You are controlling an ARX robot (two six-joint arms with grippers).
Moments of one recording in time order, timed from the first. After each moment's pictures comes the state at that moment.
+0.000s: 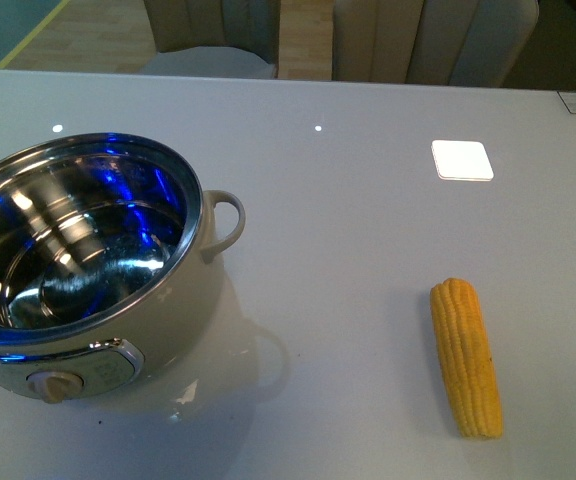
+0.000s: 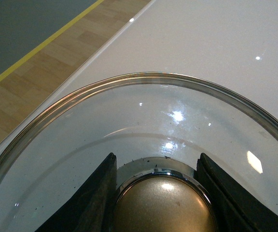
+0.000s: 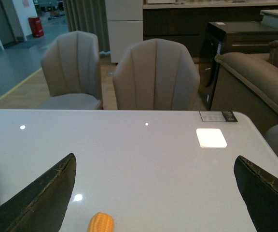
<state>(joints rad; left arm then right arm) 0.58 2.47 0.82 1.21 0.14 0.08 0.00 0.01 0.02 0.00 0.00 0.00</state>
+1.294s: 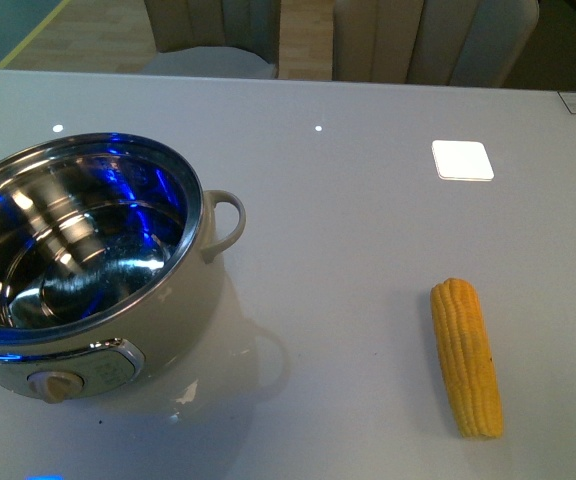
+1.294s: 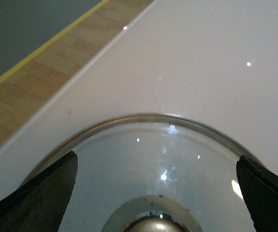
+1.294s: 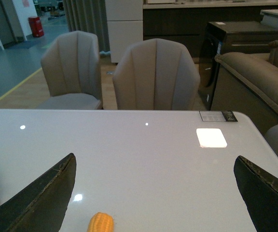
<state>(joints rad) 0.58 2.45 0.85 1.21 0.17 0.06 0.00 0.01 0.02 0.00 0.00 0.00</state>
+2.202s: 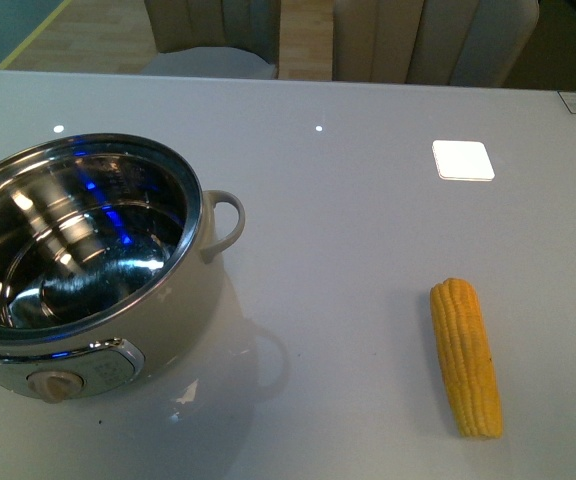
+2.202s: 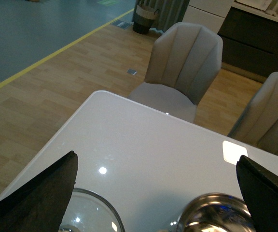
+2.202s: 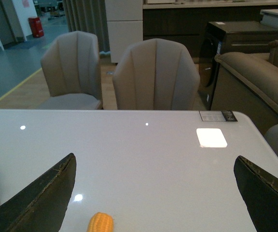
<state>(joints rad) 0.67 1.16 0.52 0.45 0.57 -0.13 0.00 0.01 0.02 0.00 0.00 0.00</state>
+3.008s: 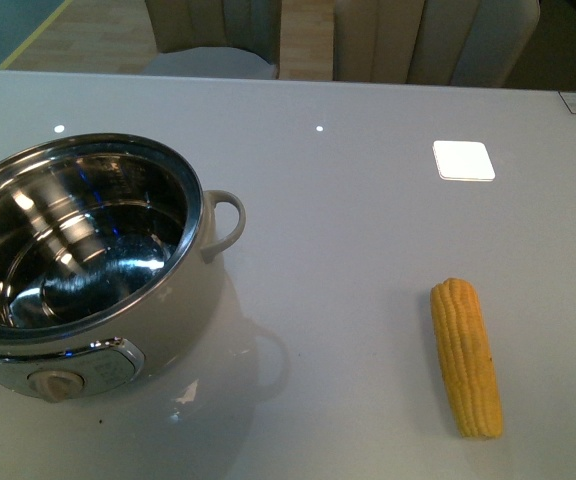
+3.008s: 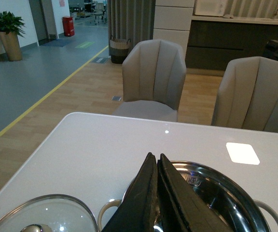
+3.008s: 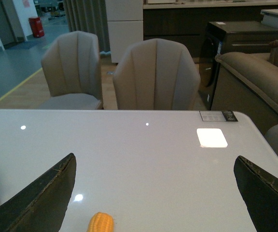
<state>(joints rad) 0.19 0.52 0.07 0.44 0.18 -0.01 0.00 0.01 0.02 0.00 0.00 0.00</state>
